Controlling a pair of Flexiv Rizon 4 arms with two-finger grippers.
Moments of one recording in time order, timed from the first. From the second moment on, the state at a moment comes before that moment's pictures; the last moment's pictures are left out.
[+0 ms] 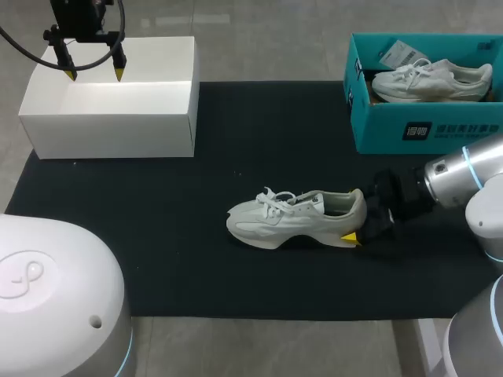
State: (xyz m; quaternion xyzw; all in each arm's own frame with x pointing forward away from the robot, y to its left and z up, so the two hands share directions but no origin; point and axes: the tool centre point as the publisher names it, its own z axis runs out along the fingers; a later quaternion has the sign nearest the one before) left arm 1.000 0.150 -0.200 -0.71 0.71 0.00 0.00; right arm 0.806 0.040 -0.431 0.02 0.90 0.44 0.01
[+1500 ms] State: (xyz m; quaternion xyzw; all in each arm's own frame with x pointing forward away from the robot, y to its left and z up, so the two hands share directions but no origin) left arm 0.997 0.138 -0.197 -0.73 0.69 0.00 0.00; right arm 0.808 0.043 -0.434 0.02 0.90 0.44 0.01
